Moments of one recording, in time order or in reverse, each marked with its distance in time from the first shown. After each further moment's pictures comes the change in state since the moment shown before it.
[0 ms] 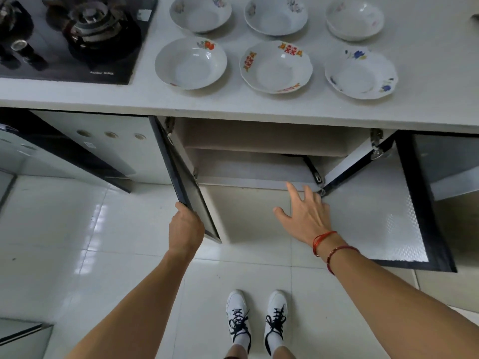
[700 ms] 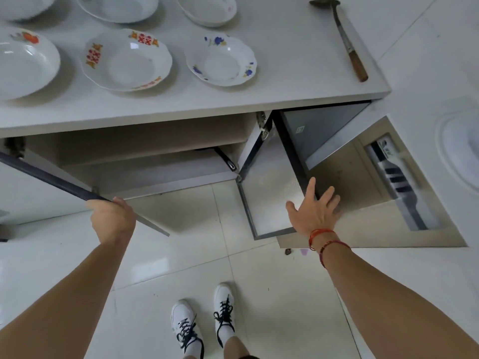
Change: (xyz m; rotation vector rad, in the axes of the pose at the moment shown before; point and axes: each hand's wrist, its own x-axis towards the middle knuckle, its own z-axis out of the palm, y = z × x) left_hand 0.014 0.120 0.071 -0.186 0.078 -0.158; right_hand -0.054 0.226 -0.020 -0.035 0.036 0.730
